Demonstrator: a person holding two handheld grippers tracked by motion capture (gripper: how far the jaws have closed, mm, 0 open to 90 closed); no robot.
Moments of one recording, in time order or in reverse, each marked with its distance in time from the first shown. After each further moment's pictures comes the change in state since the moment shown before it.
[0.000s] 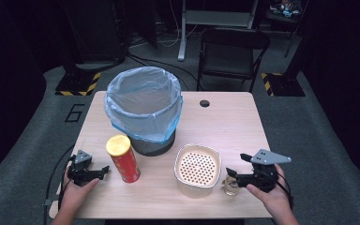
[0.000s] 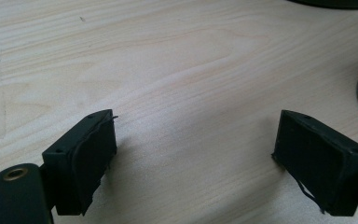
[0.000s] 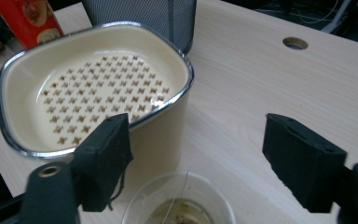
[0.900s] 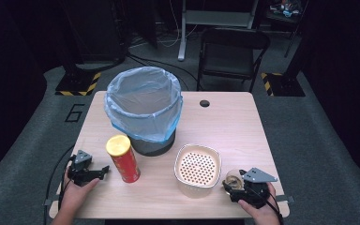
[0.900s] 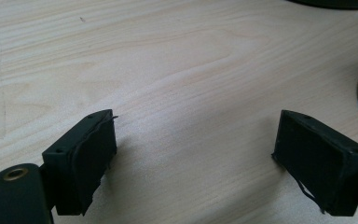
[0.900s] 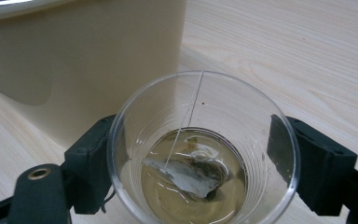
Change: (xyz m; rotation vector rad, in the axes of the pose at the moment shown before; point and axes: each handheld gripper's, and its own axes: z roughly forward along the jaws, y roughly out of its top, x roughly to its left) left arm 0.000 0.000 0.000 -0.001 0.002 0.001; right arm 0.020 -0.059 0.026 0.072 -0.122 0.036
